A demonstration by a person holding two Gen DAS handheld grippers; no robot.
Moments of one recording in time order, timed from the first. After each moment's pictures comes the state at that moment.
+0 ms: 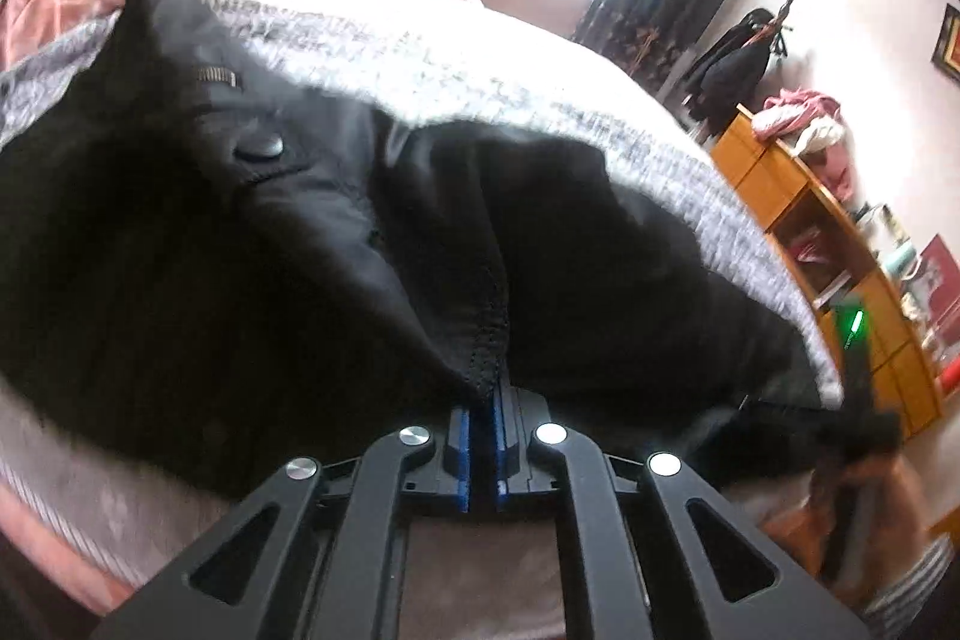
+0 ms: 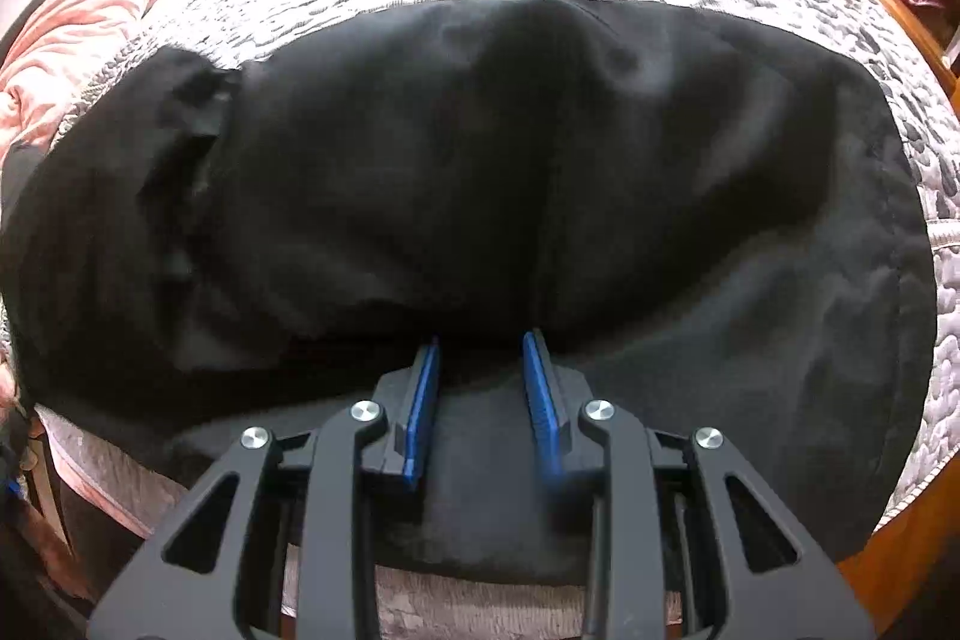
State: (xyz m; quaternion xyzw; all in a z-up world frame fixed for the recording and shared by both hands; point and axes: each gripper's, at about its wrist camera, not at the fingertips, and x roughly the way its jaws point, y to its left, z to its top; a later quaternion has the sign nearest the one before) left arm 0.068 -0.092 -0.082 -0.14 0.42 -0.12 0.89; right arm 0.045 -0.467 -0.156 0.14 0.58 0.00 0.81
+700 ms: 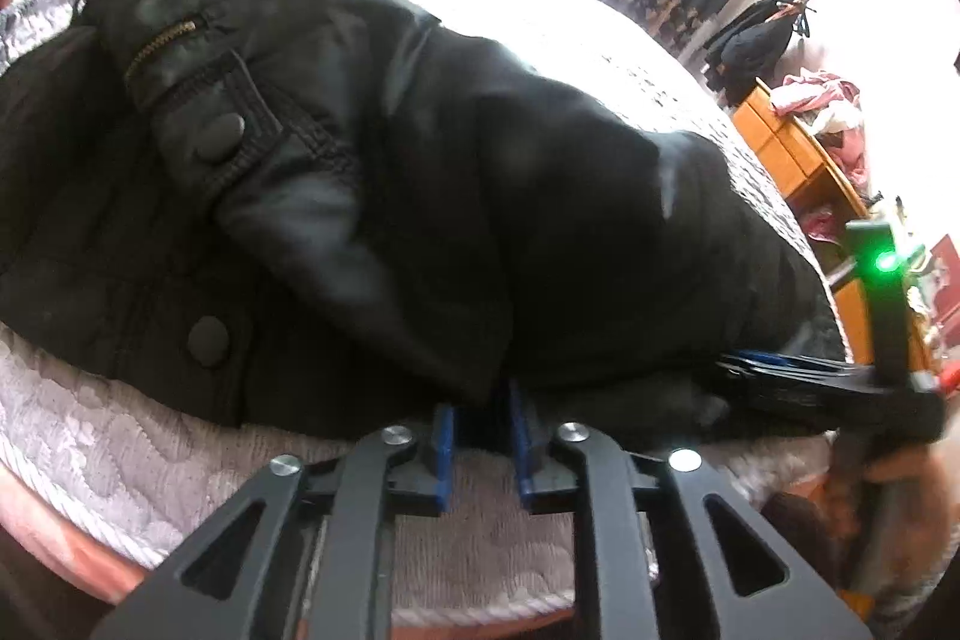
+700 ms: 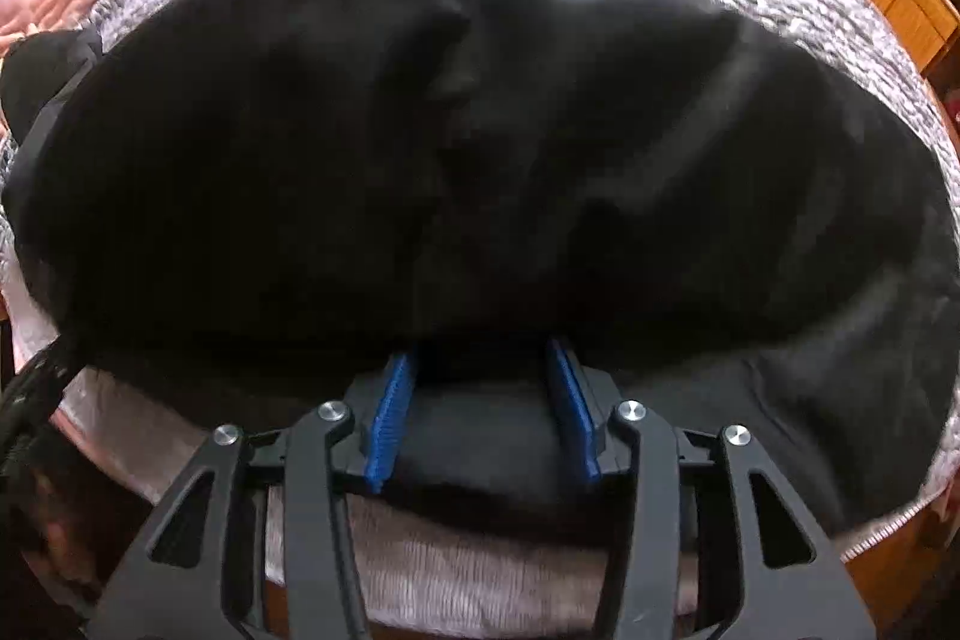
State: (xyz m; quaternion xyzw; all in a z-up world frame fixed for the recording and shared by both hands) left arm 0.060 -0.085 -0.114 -0.15 0.47 -0.13 0.86; right arm 0.053 -0.365 -0.153 0.02 0.59 0.05 0.80
